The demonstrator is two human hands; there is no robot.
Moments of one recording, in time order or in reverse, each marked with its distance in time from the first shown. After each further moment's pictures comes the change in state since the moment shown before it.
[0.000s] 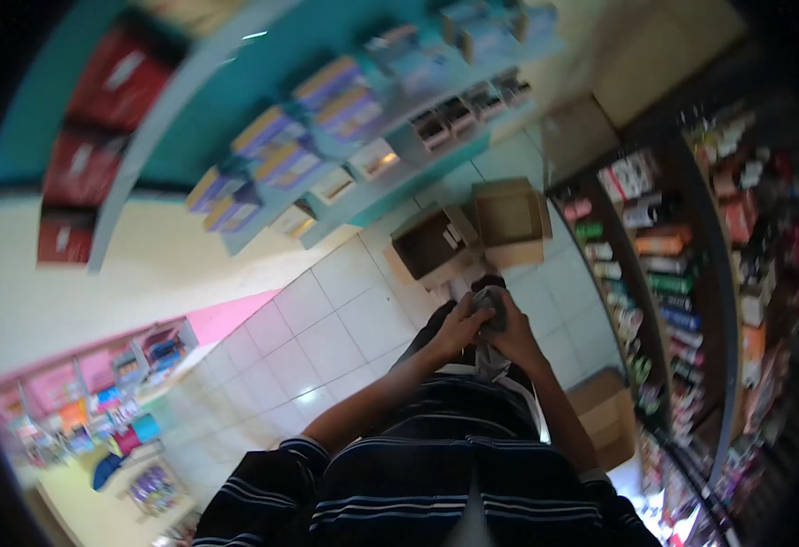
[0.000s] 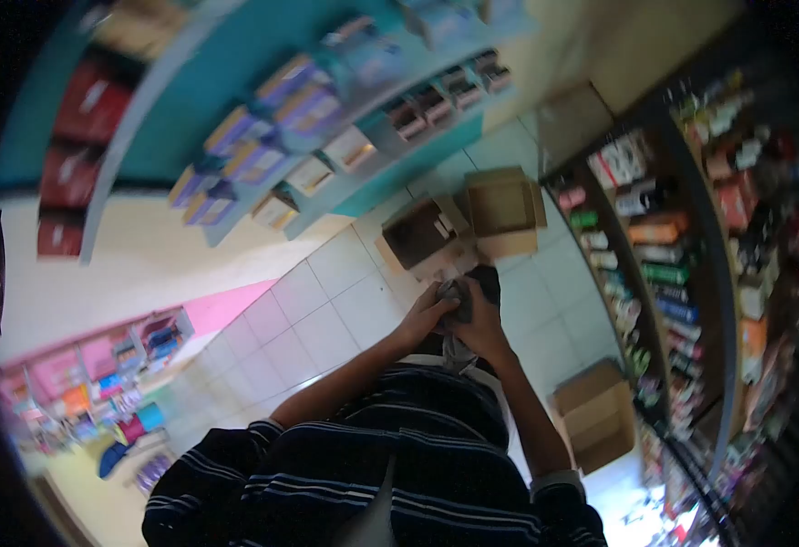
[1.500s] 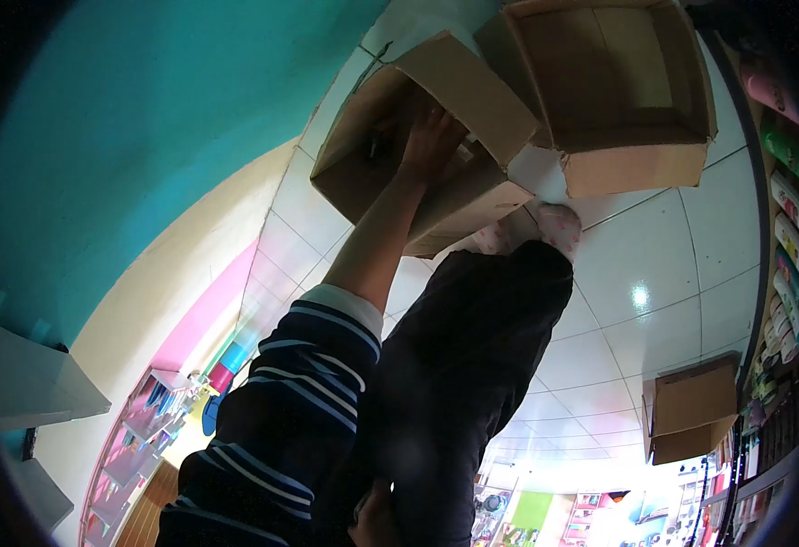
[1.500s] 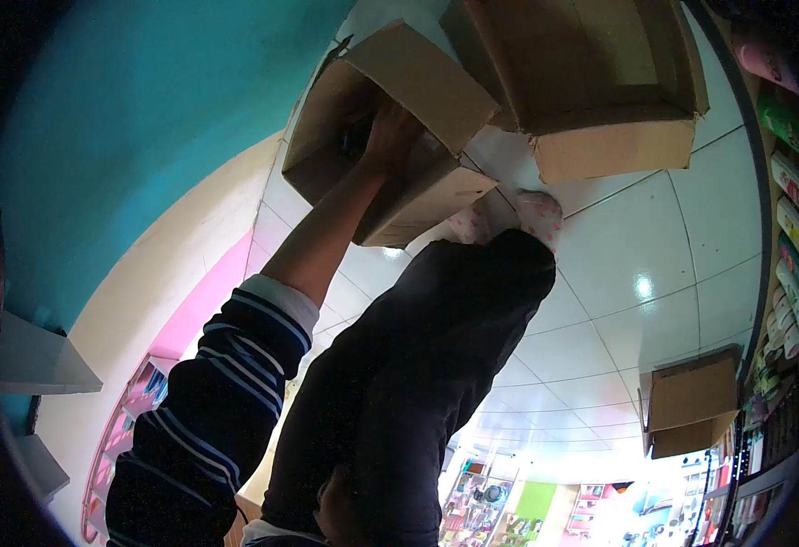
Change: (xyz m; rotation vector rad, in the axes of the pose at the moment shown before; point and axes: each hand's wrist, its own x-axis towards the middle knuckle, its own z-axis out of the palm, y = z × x) left_hand 0.555 -0.312 -0.289 2.051 0.030 0.754; right_hand 0.045 0.228 0.202 0.353 -0.499 0.784
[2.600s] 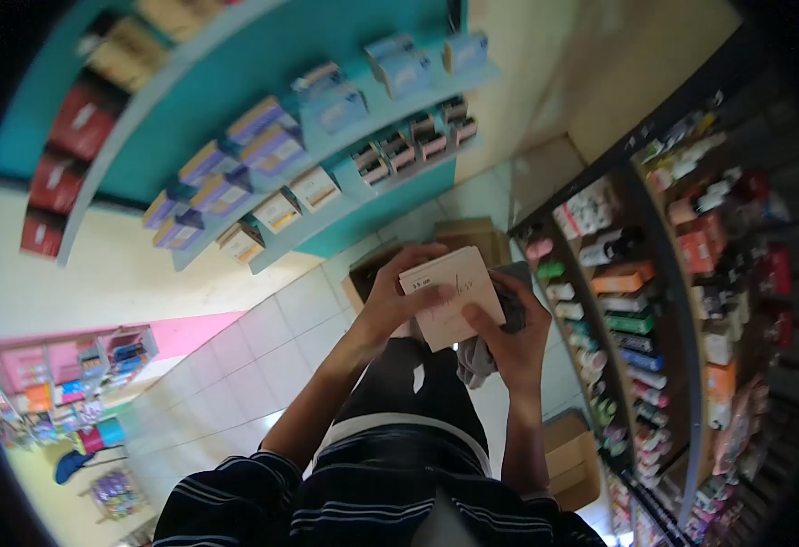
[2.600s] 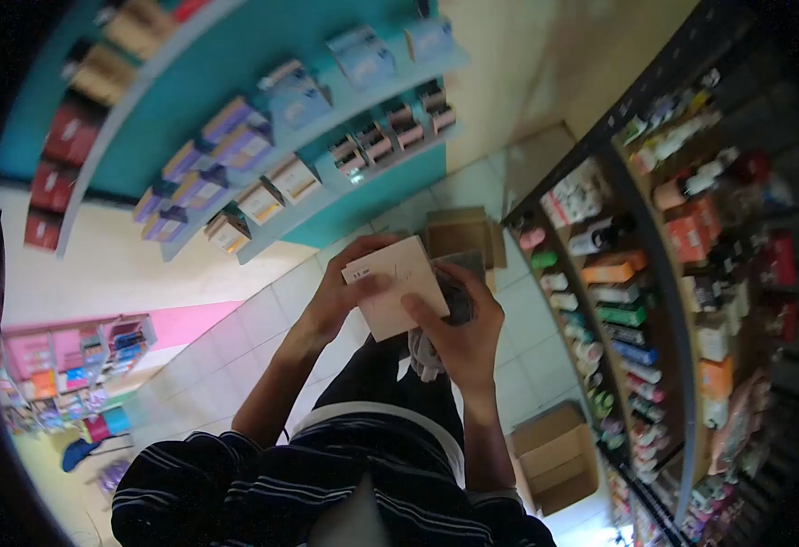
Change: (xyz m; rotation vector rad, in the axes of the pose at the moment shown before) left_hand -0.145 0.171 -0.768 -1.932 0.350 -0.397; right_hand -0.389 -0.207 -0.094 0.078 0.665 -1.224
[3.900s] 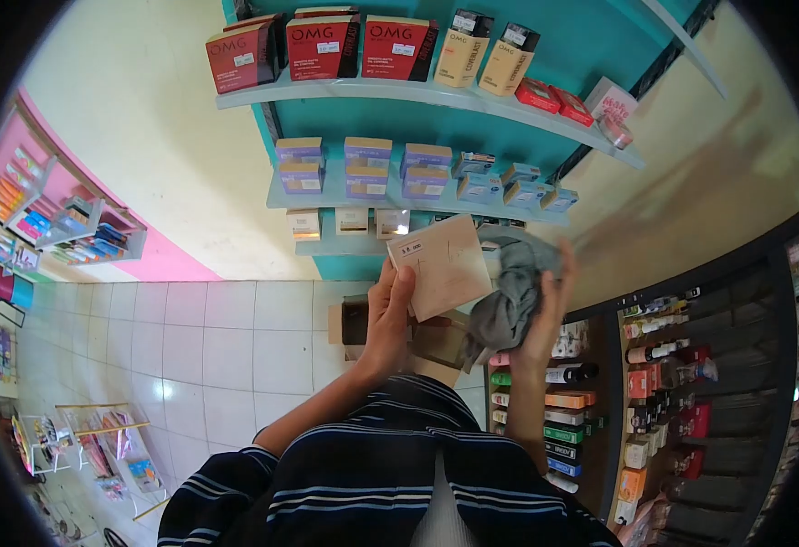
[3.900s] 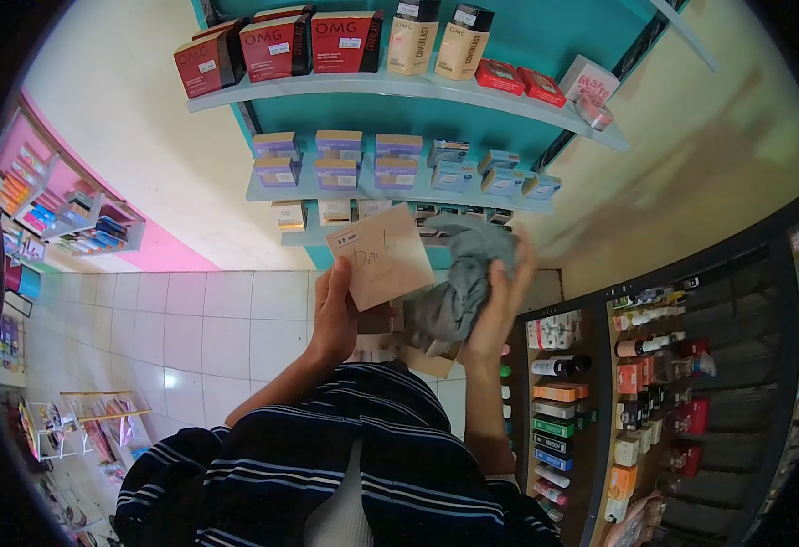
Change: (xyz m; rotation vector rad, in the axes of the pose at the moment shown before) left_hand -0.110 0.051 -0.030 -0.411 0.529 0.575; right_hand 0.007 -0.107 0.113 0.265 -0.102 -0.384
